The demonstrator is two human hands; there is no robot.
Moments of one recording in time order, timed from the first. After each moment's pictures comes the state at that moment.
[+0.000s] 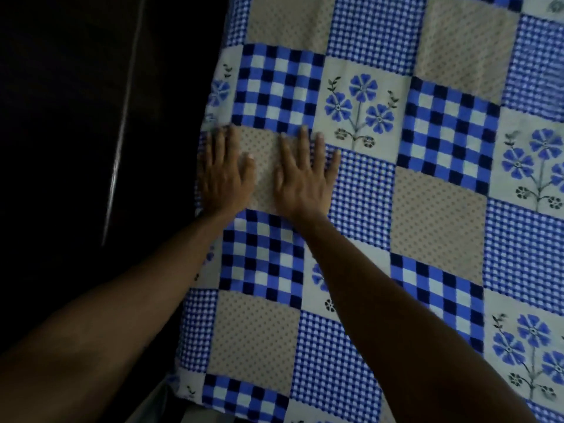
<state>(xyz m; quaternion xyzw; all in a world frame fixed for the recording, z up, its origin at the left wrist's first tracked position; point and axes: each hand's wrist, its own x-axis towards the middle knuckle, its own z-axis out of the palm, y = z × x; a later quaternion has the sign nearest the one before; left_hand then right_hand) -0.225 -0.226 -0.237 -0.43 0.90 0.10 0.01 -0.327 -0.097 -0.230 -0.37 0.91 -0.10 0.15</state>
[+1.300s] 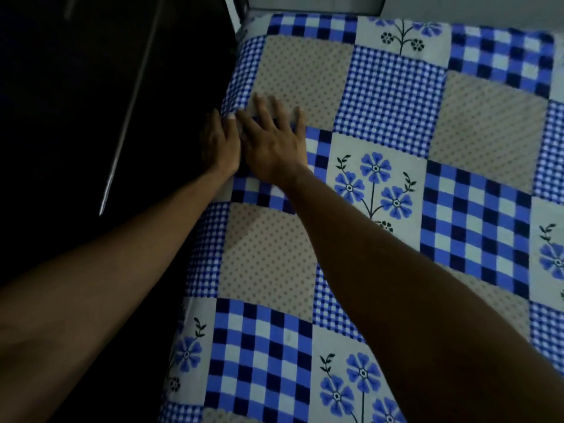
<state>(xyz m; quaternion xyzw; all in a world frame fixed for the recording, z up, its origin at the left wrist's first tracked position) -0.371 -0.371 -0.240 -0.54 0.77 0.32 -0.07 -0.451 -0.276 -0.225 -0.50 0.84 -0.11 0.16</state>
